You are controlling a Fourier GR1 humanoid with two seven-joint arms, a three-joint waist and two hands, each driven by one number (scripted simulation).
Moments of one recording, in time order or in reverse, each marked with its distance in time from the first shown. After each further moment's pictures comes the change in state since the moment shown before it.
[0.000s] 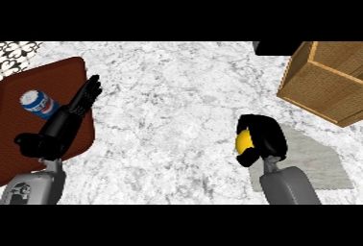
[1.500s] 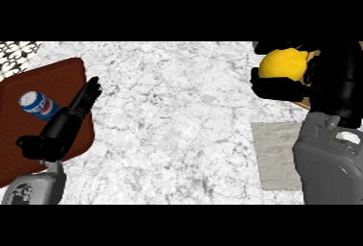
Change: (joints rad) left arm 0.011 -0.009 0.007 0.008 -0.016 0.002 -0.020; right arm -0.400 -0.031 -0.144 -0.436 -0.124 -0.120 0.527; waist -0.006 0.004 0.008
